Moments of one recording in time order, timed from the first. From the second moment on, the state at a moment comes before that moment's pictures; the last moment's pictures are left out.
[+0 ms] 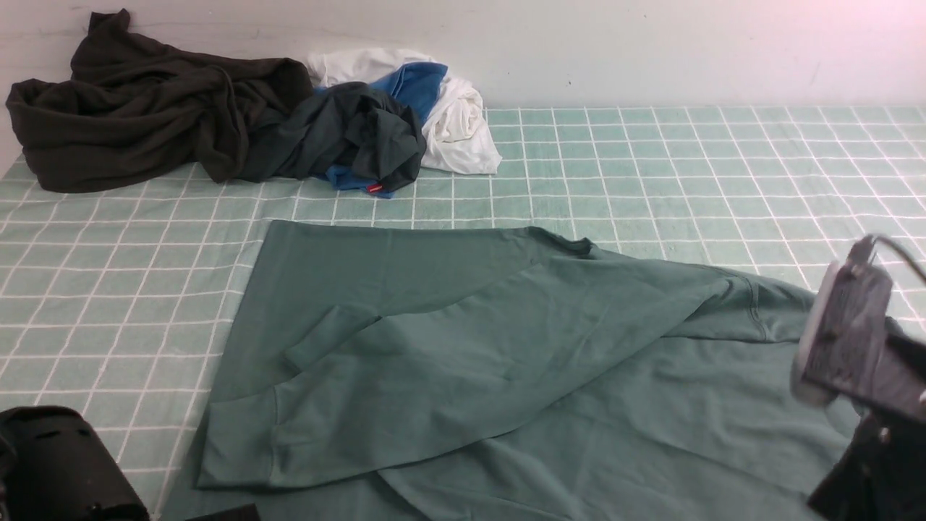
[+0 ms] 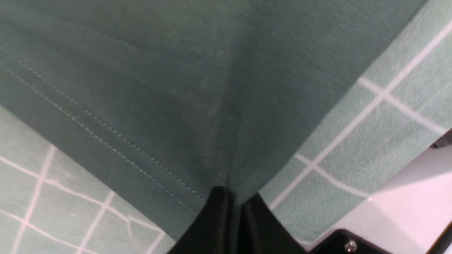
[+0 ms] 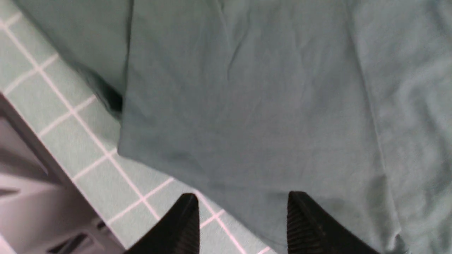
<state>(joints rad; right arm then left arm) 0.44 1.09 -0.80 0.19 1.23 -0.56 -0.71 1.22 -0.53 0.15 1.09 0.23</state>
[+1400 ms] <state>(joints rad) 0.44 1.23 -0.49 -0.02 0.77 -1.01 -0.66 1.22 -0.57 0.15 1.02 0.21</state>
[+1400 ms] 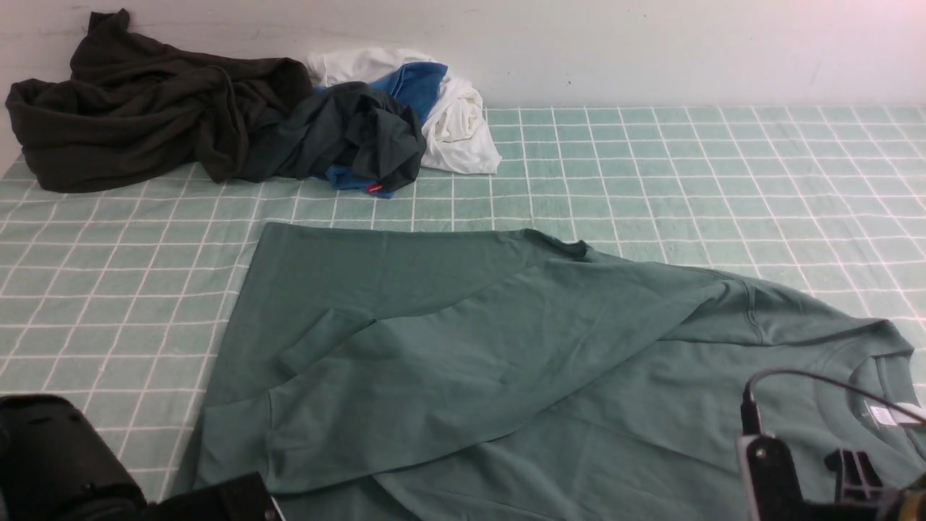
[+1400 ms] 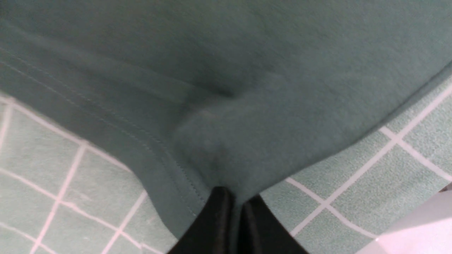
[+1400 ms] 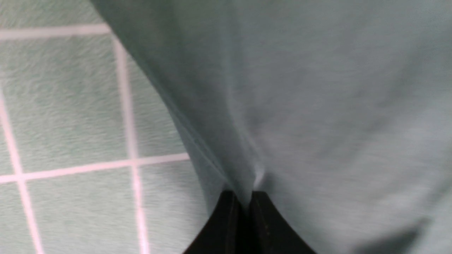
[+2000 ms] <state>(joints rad) 0.11 1.71 -1.30 0.08 0.83 -1.10 -0.24 1.73 -1.52 0.22 1.05 0.40</state>
